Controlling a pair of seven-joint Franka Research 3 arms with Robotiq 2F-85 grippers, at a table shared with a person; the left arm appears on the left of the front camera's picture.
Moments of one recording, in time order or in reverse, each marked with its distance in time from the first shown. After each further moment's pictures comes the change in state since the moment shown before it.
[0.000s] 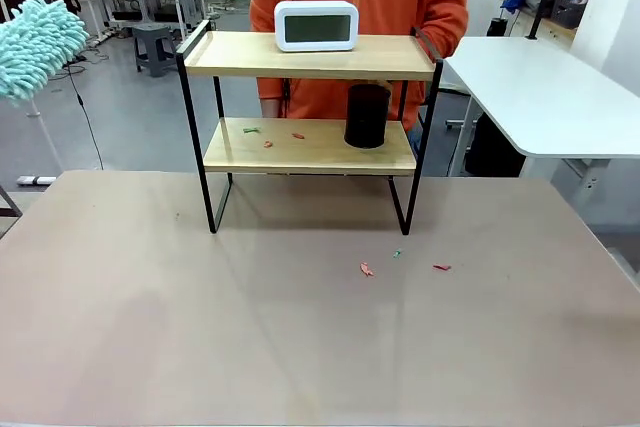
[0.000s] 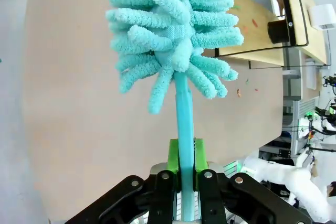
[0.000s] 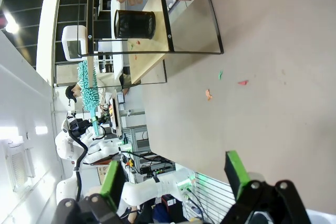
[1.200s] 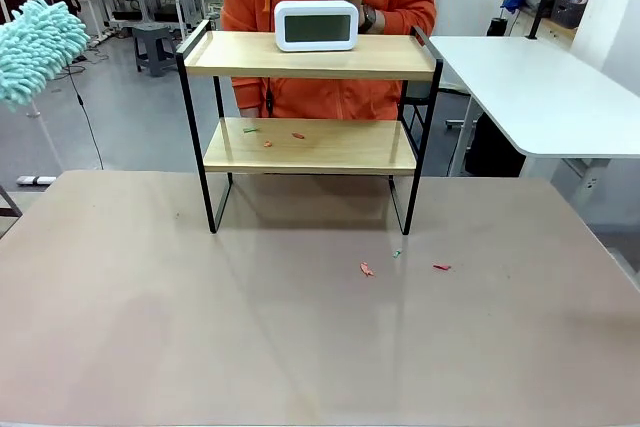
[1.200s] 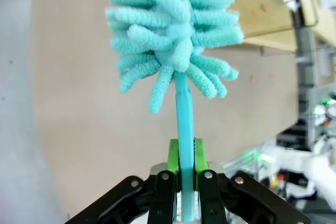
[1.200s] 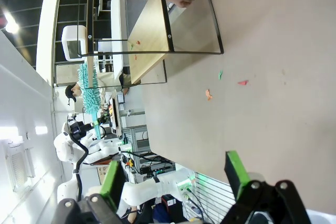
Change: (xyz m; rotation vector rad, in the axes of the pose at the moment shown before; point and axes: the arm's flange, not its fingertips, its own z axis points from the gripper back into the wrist) left arm -0.020 -0.003 0.005 0.068 0.049 -0.088; right arm 0.000 0.000 0.000 0.000 0.000 0.000
